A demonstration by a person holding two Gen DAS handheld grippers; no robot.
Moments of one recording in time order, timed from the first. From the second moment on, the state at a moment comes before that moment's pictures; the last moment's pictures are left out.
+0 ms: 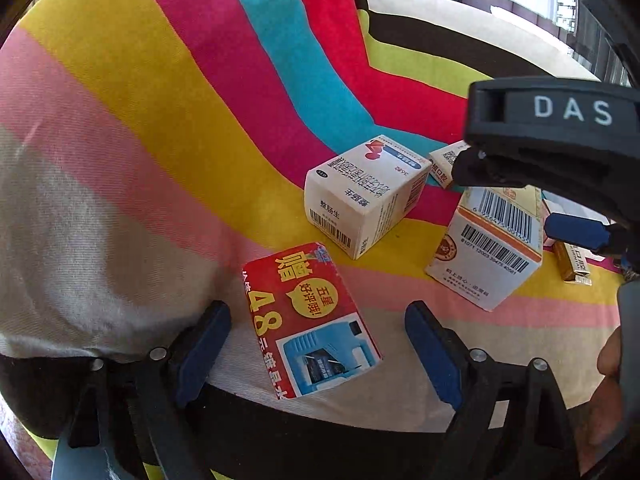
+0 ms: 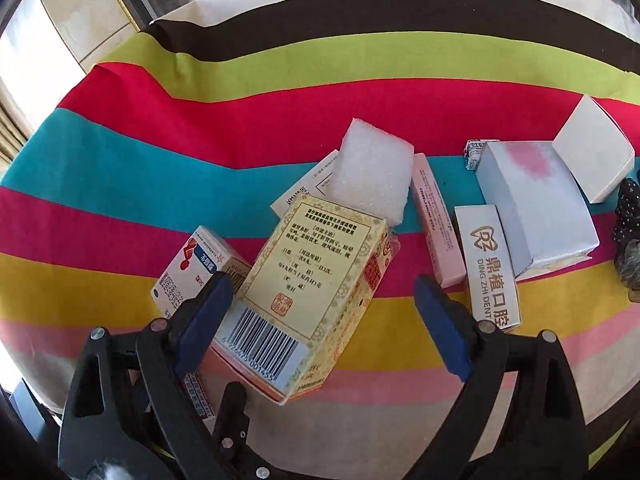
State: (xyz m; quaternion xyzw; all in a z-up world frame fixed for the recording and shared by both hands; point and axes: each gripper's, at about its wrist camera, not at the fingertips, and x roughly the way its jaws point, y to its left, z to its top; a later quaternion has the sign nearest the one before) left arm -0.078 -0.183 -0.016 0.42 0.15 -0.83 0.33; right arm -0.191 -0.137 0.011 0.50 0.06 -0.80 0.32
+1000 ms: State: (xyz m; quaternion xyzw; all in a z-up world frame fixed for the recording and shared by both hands) left arm 0.025 -0.063 0.016 0.37 0.10 -0.91 0.16; right arm -0.037 0.173 0.044 0.36 0.10 -0.85 0.36
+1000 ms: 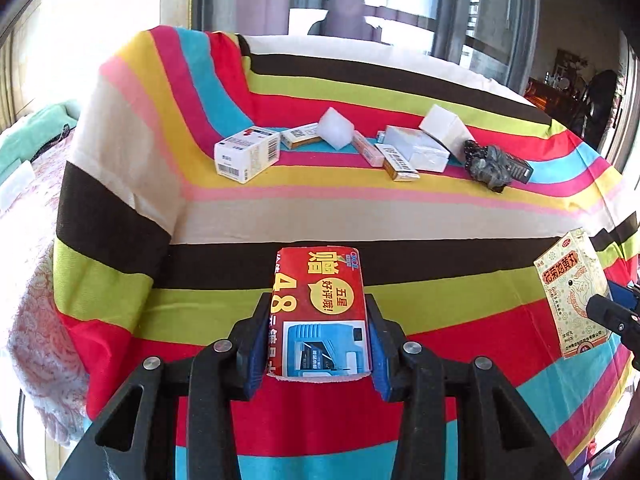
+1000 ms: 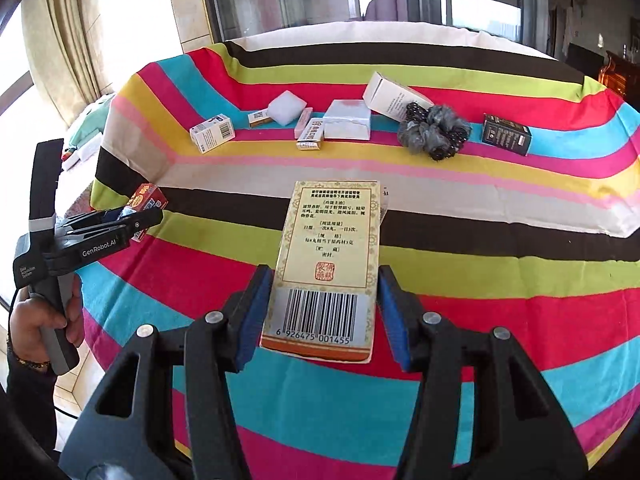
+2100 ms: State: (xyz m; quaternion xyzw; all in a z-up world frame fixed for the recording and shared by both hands) left arm 0.019 0.225 0.016 0.41 -0.08 -0.91 -0.09; right arm 0.041 0.444 0.016 0.34 -0.07 -0.92 0.20
